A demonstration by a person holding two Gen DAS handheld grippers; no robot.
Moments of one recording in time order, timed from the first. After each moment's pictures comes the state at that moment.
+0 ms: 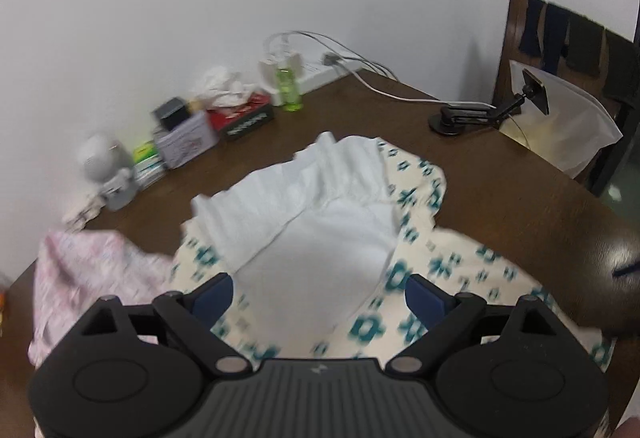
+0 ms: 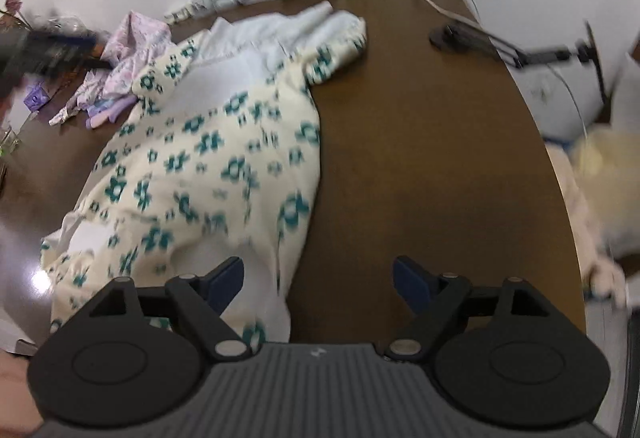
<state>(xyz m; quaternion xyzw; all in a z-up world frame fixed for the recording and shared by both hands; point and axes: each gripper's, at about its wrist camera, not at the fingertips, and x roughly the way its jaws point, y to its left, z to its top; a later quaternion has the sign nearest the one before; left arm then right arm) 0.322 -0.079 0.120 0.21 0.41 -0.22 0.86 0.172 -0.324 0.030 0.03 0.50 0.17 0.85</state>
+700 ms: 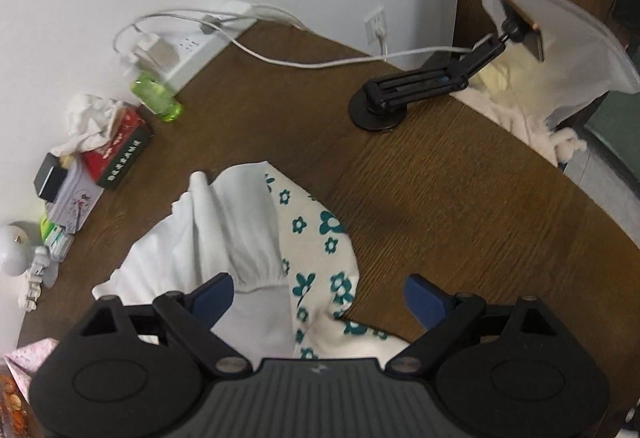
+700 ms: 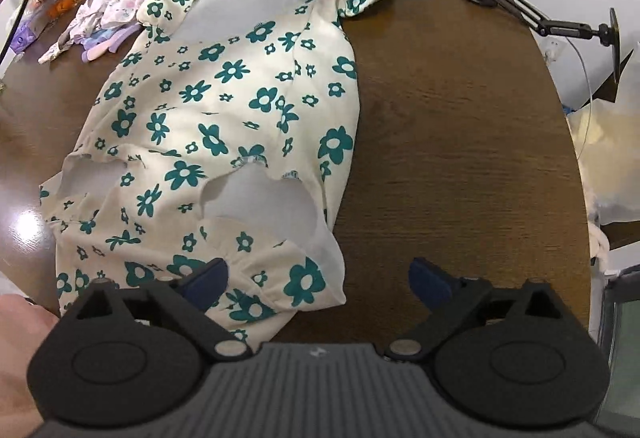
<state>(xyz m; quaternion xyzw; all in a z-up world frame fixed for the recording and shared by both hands) 0.419 -0.274 0.069 0.33 0.51 -0.22 0.76 0.169 -0.275 0.031 -0.02 0.58 0.16 0.80</state>
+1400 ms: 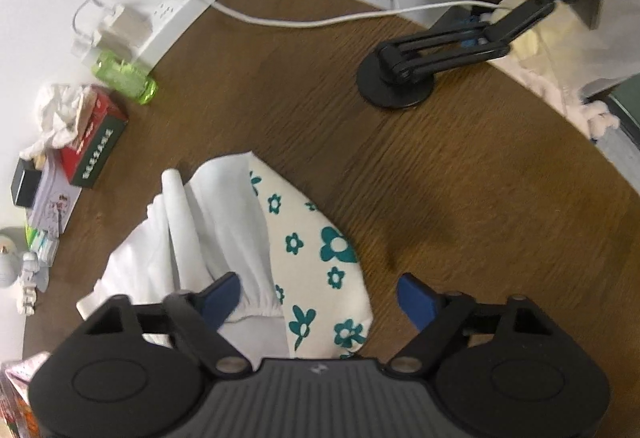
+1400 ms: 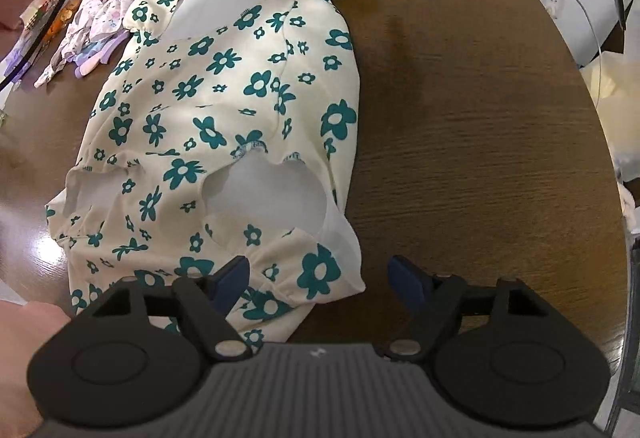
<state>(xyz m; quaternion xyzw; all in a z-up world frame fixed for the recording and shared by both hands) 0.459 -0.299 0.015 0.35 0.56 -0.19 0.73 0.169 -0.280 0.014 0.04 0.60 0.14 0.79</state>
